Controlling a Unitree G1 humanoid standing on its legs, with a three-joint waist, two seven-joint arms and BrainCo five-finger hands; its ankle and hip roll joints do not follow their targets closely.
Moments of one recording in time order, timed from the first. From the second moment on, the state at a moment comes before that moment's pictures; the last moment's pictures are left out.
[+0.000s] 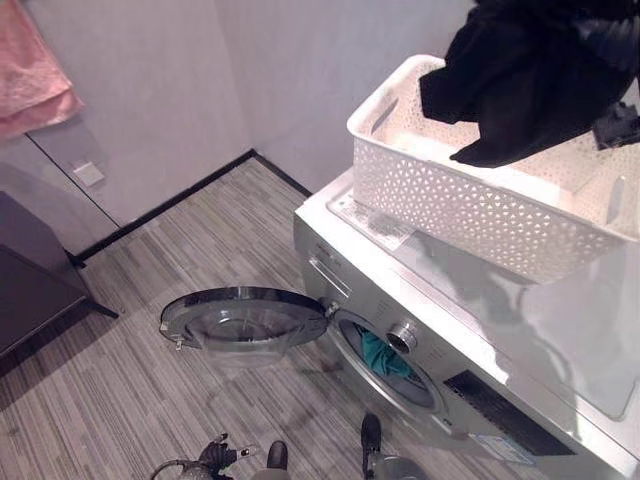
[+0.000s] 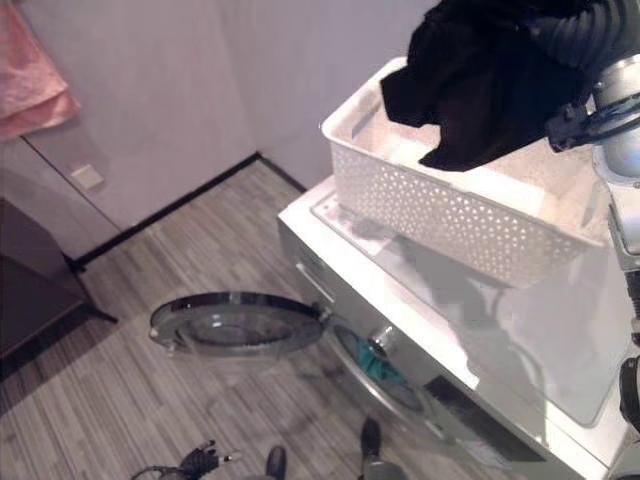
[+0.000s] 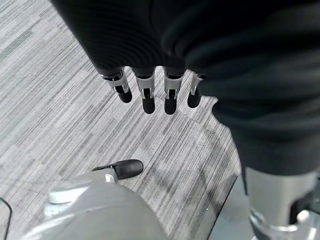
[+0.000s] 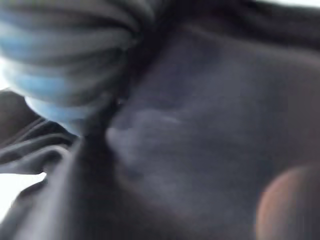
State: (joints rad) left arm -0.03 0.22 -0.18 1.25 -0.07 -0.07 0.03; right arm -0.91 -1.08 0.19 0.15 0.13 -0.07 -0.15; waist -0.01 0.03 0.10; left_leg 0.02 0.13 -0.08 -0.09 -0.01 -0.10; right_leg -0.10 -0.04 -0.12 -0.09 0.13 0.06
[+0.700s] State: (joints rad) left arm 0.00 0.19 -0.18 1.18 -0.02 -0.06 0.11; right arm -0.48 -1.12 -0.40 0.06 -0.27 0.01 -0.57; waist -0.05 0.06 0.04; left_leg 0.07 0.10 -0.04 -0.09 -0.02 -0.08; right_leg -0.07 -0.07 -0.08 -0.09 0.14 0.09
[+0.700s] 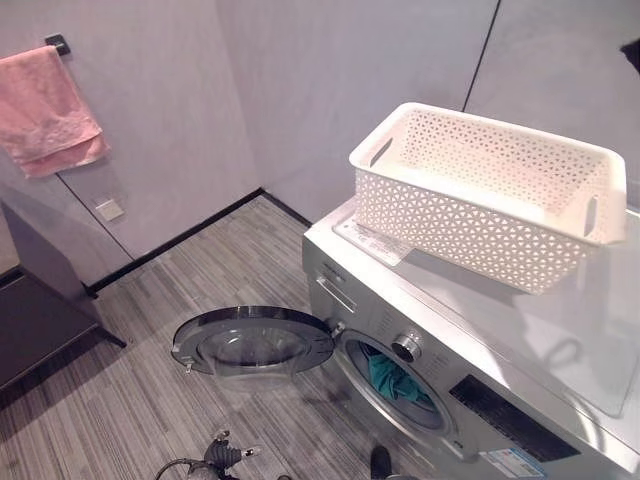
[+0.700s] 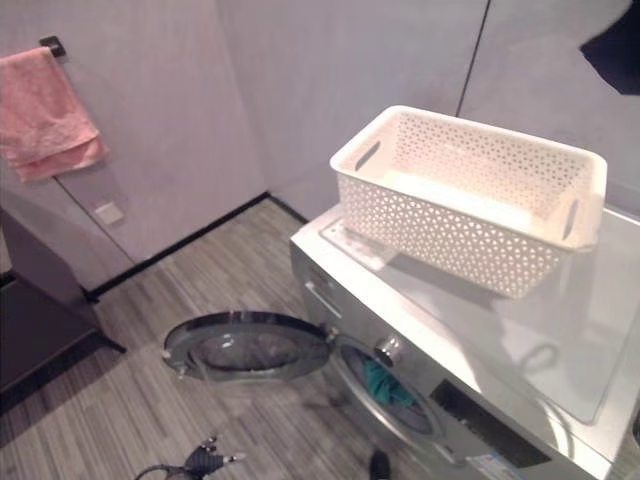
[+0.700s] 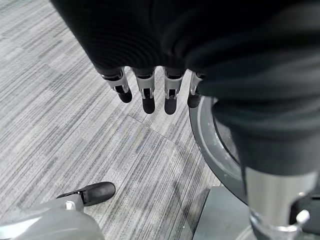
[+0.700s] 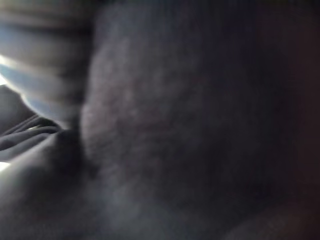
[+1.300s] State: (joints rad) left arm 0.03 0.19 -0.17 1.19 -0.02 -0.09 0.10; right arm 0.20 -0.85 -0.73 0.46 -0.20 0.07 -0.56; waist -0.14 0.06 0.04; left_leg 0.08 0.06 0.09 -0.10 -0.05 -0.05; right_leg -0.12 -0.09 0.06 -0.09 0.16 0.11
